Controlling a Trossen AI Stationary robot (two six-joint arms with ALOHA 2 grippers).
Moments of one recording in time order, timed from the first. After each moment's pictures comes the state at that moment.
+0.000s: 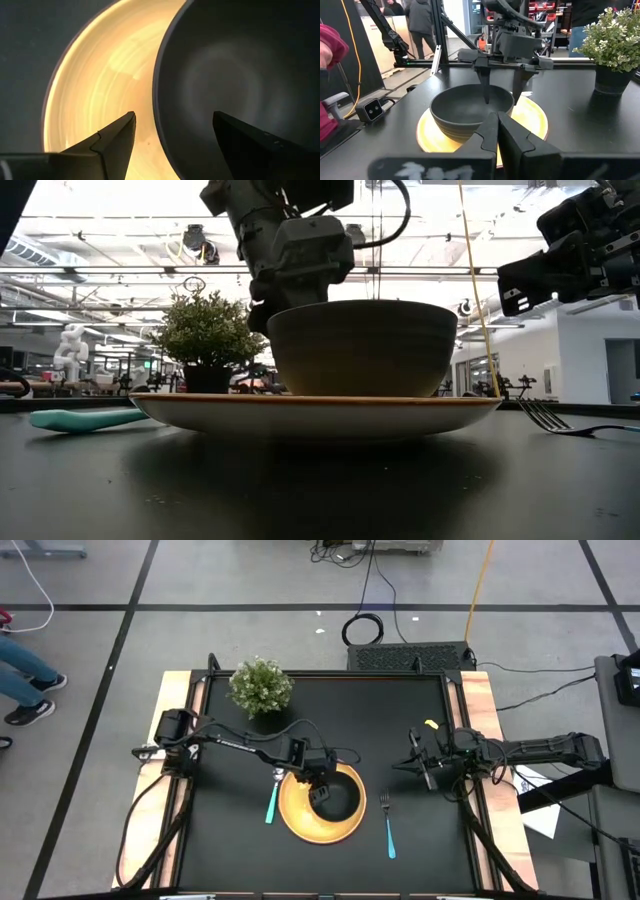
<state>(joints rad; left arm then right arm) -0.09 1.91 1.38 -0.59 0.05 -0.45 -0.06 0.44 0.01 0.37 -0.29 0.04</state>
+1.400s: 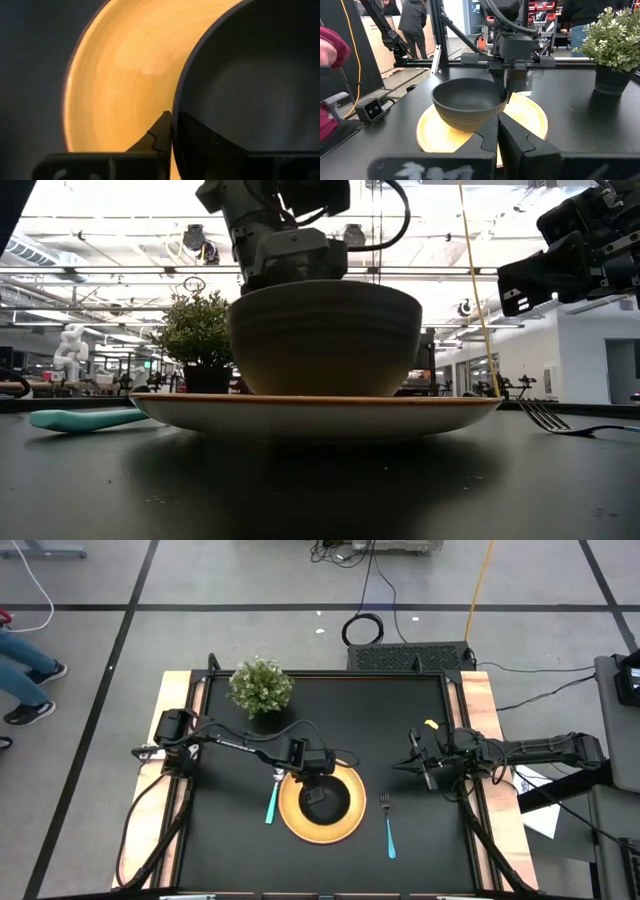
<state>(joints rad) -0.09 1.91 1.38 -0.66 0.00 -0.37 -0.06 0.44 0.01 0.36 -0.29 0.04</state>
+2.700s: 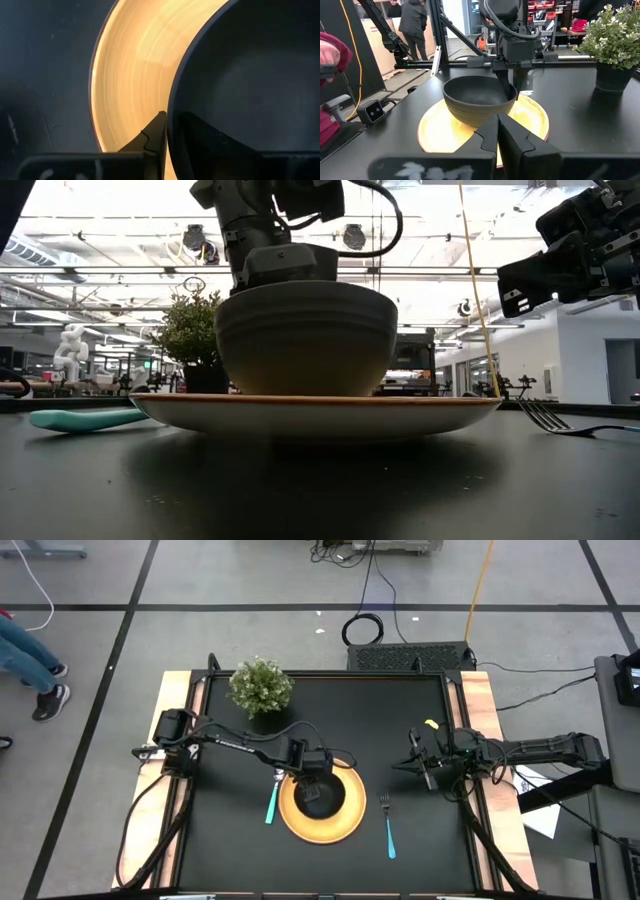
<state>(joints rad) -0.09 1.90 1.38 -0.74 -0.06 -0.37 -0.06 0.44 0.01 0.36 -0.29 0.06</state>
